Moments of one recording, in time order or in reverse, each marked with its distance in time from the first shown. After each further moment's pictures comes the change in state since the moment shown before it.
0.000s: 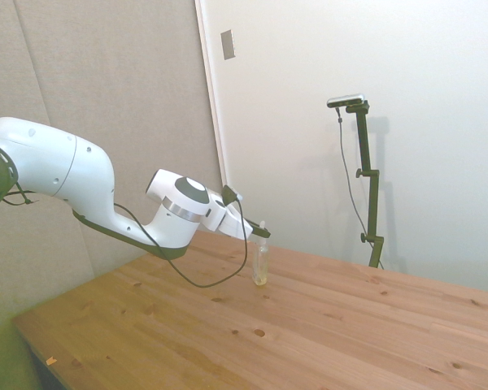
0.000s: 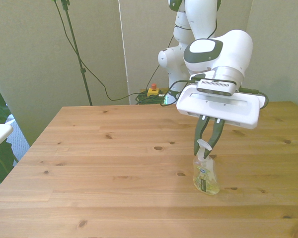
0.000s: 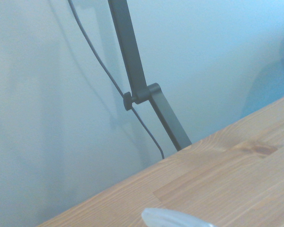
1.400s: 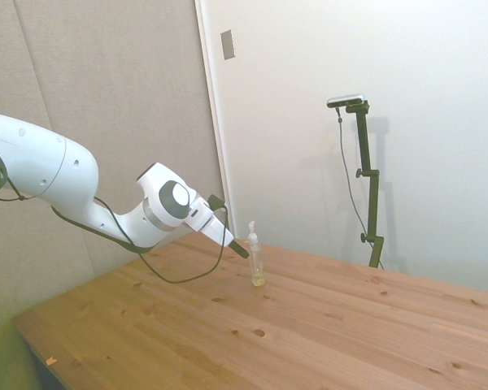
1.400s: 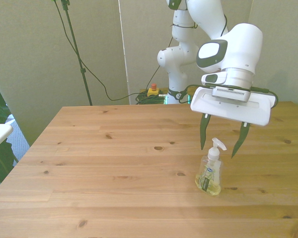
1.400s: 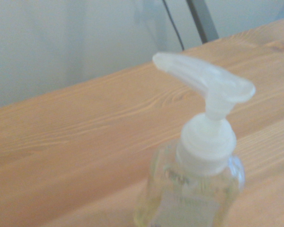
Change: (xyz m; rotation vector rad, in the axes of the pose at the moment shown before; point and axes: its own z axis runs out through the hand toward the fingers) arm -0.032 0.011 -0.031 -0.223 -0.248 -0.138
